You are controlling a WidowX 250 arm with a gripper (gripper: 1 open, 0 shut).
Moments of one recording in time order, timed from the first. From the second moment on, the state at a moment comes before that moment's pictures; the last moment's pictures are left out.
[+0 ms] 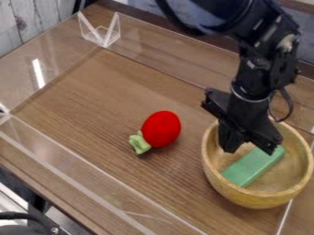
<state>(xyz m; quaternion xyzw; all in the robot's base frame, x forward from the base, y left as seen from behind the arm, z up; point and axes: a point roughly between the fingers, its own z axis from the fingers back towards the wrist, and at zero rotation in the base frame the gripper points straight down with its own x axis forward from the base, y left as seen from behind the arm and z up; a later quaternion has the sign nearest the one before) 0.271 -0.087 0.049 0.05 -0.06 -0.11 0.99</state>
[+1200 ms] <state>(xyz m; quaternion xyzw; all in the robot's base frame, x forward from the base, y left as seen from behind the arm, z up) 0.276 -0.066 0.080 0.06 -0.08 -0.04 0.99</state>
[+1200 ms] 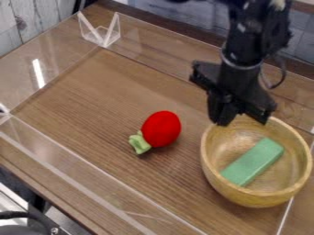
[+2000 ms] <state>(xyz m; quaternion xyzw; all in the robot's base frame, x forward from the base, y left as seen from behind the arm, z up) 0.268 -0.068 0.074 0.06 -0.07 -0.02 1.00</state>
